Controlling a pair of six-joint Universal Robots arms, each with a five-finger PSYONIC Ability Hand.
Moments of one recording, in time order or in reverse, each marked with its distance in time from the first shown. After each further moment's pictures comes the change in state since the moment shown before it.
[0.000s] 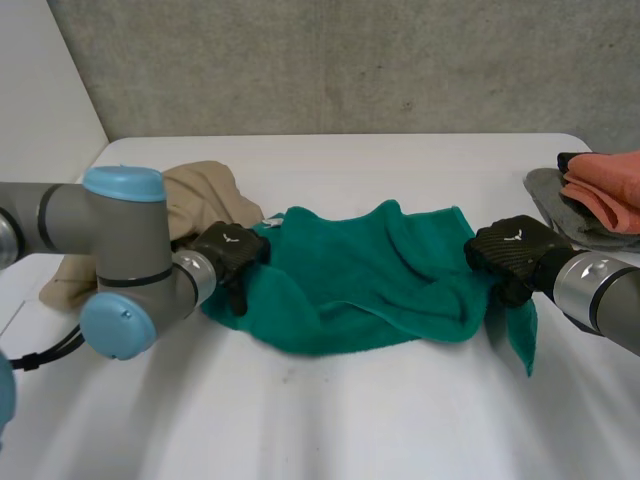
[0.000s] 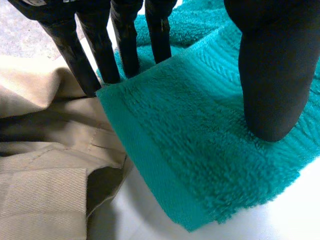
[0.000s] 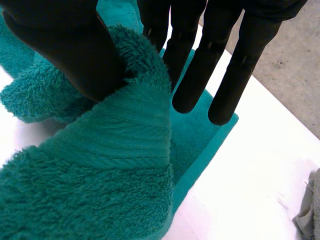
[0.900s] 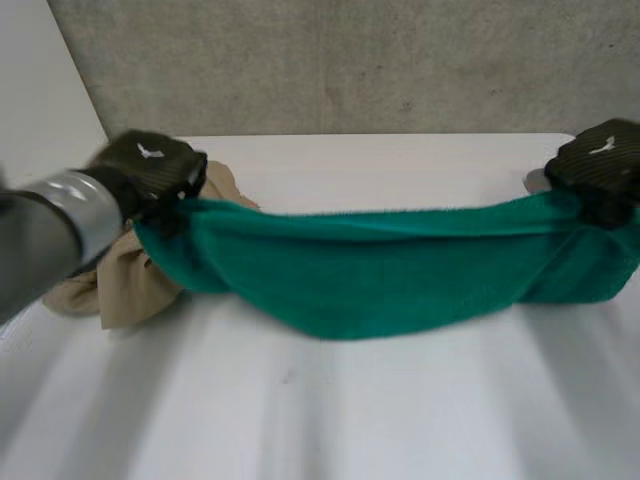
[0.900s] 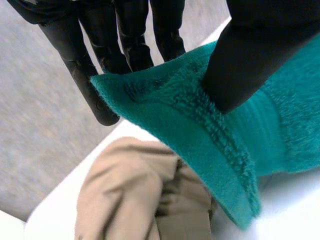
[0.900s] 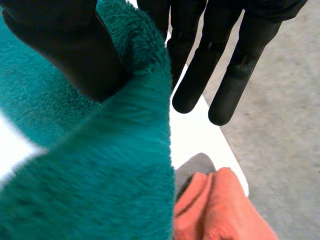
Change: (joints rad) left arm 0.065 0.524 -0.150 -0.176 -0.004 0.024; right arm -0.115 -0.070 -0.367 0.364 0.042 -0.274; left_hand 0.699 0.752 0.743 0.760 0.687; right_hand 0.000 0.000 0.000 0.000 0.000
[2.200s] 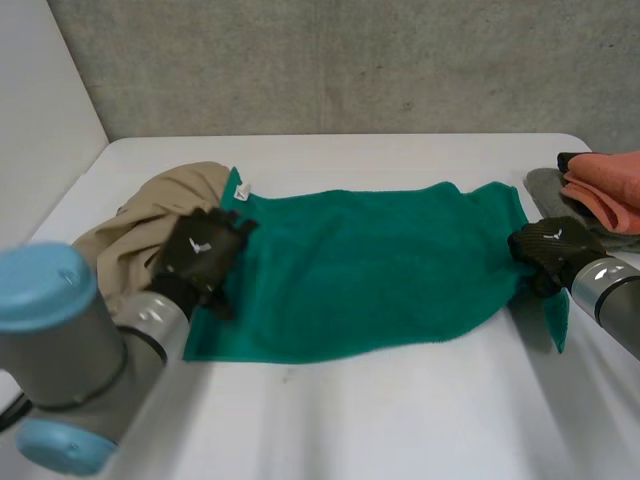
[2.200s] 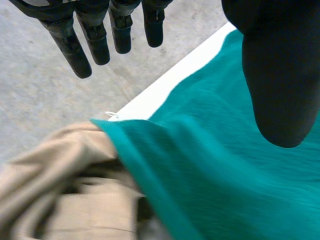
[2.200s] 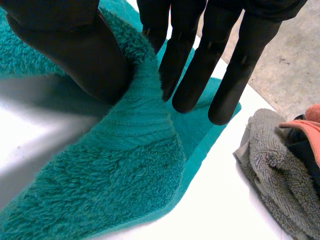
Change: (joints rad) left arm -0.076 -0.055 -0.514 0.690 -0.044 -0.097; right arm 0.025 0.180 0.407 -0.615 0.083 0.319; left_hand -0.960 -0.983 -0.972 -0.994 -0.909; right_hand 0.000 -0.001 0.001 0.000 0.026
